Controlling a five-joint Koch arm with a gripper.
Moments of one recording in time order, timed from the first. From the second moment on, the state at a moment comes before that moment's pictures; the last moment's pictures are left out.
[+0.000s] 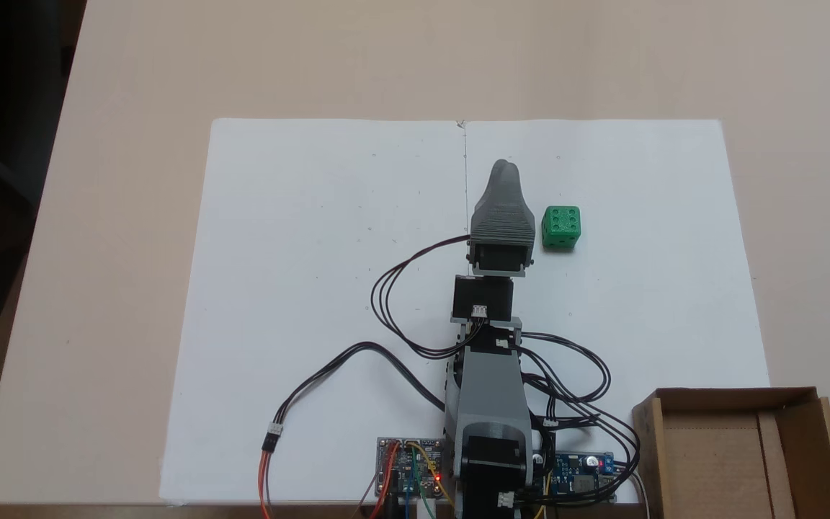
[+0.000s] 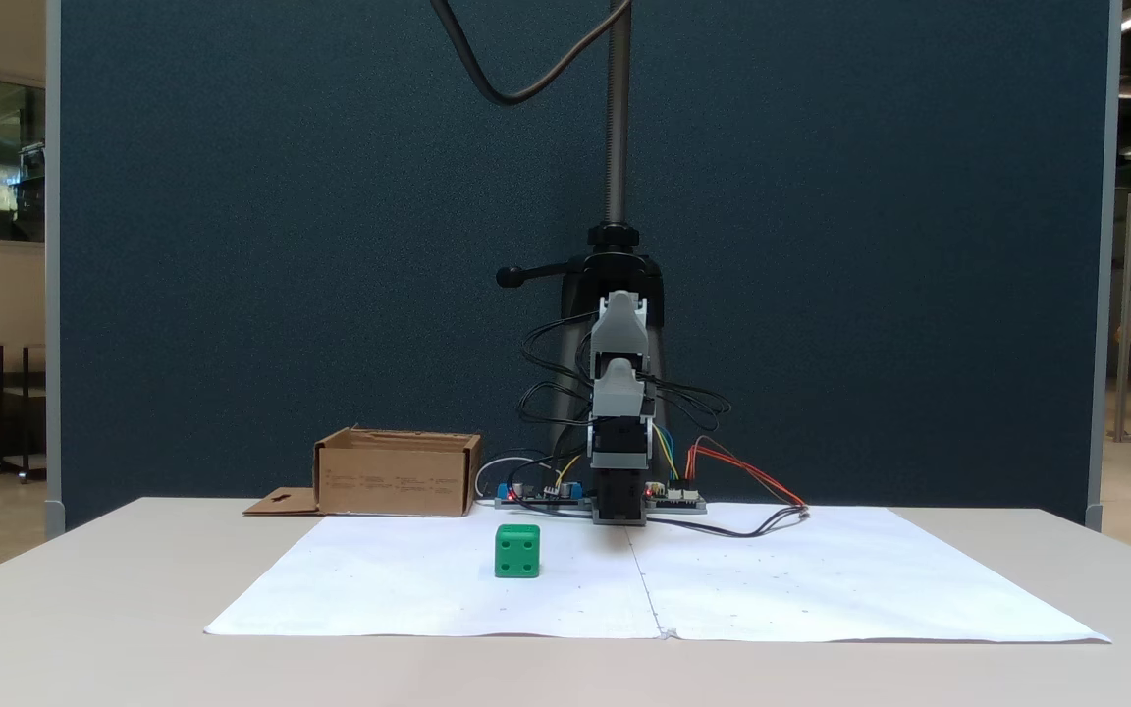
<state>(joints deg) 4.7 129.4 152.4 -74.1 -0.7</state>
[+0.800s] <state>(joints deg) 9.1 129.3 152.4 -76.5 -0.7</state>
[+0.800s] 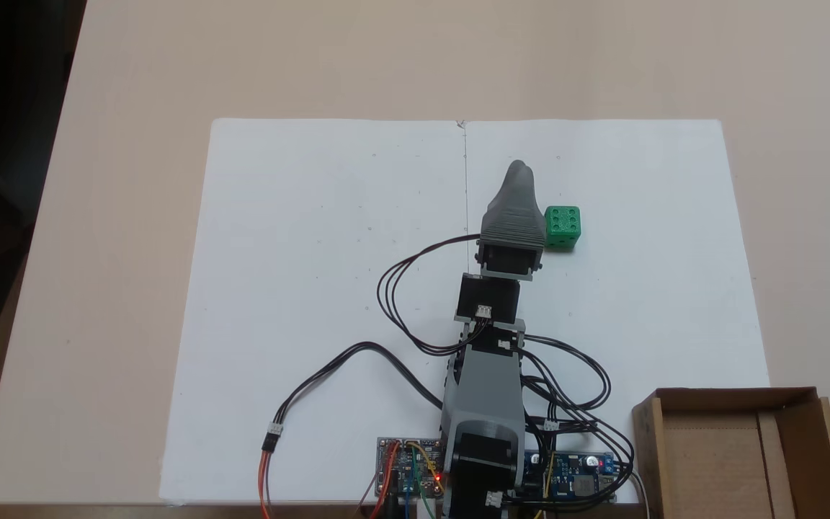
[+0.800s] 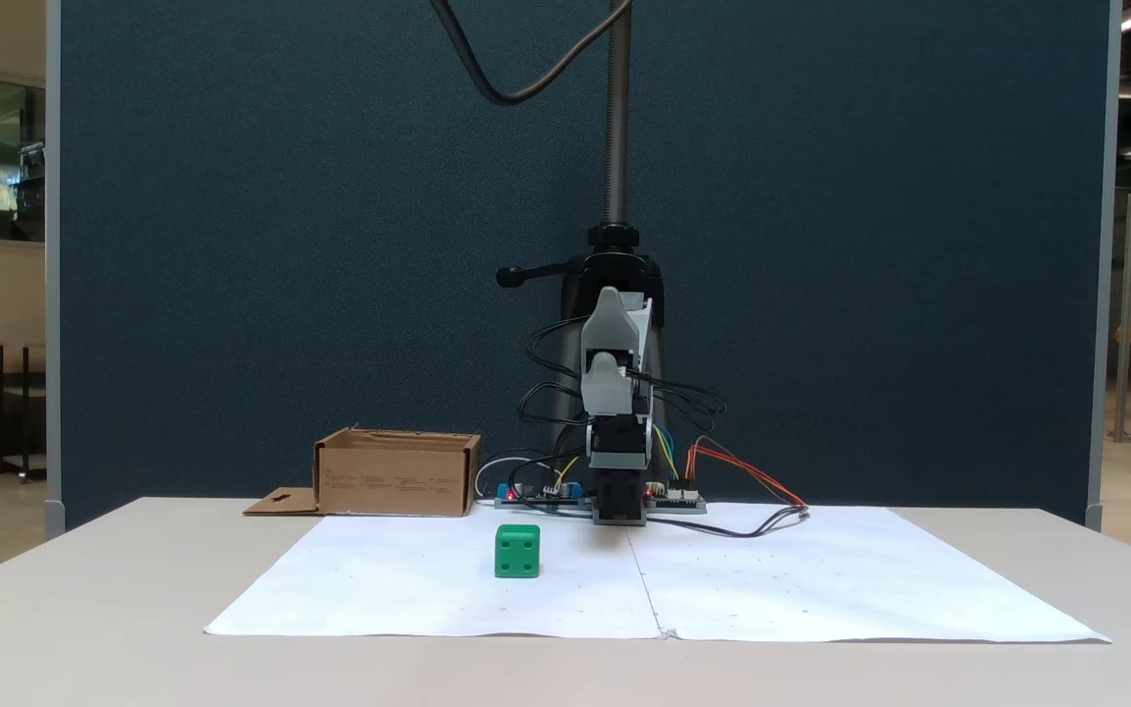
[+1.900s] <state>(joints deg) 9.7 129.3 105.7 4.7 -0.7</state>
